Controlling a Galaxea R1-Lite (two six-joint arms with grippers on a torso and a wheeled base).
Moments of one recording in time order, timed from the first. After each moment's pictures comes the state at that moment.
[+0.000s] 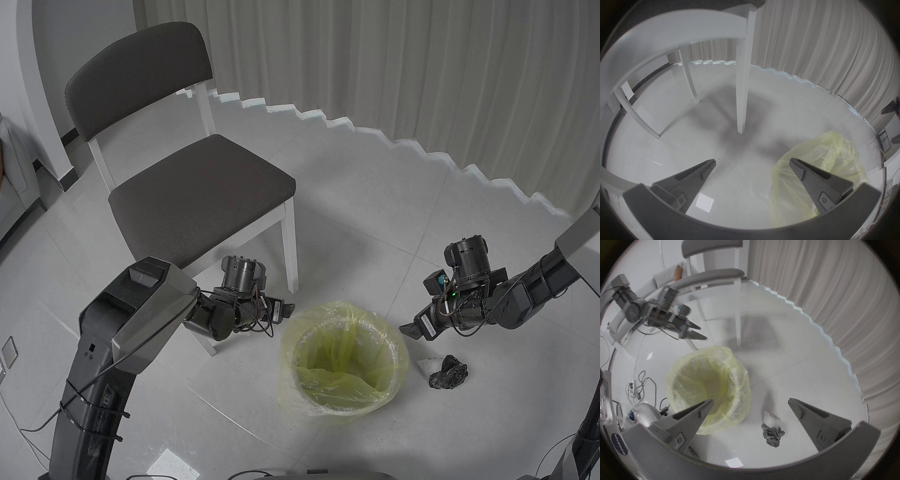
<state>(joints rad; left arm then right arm) -0.39 2.63 -1.64 -0.38 -0.01 -0.04 0.33 2.07 -0.99 -0.30 -0.06 -0.29</state>
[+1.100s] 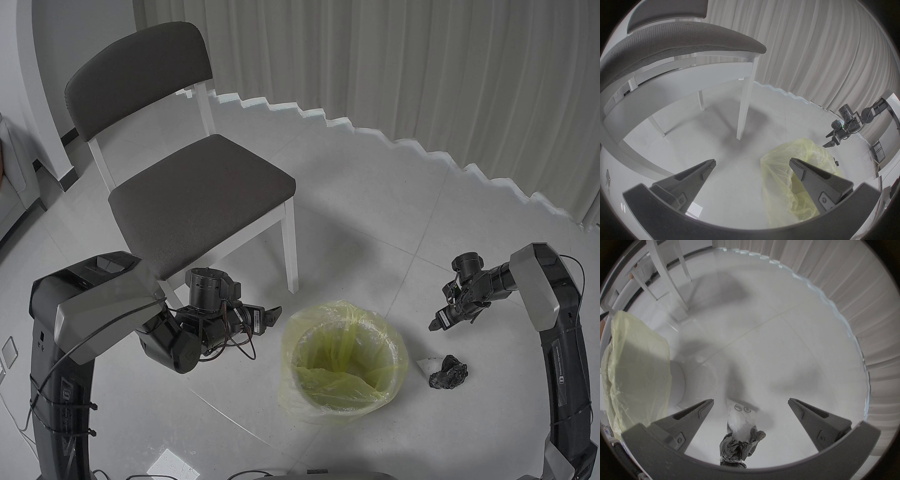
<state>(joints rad) -0.38 2.38 -1.06 -0.86 -0.05 -0.11 0.00 2.73 -1.82 0.13 -0.04 -0.35</state>
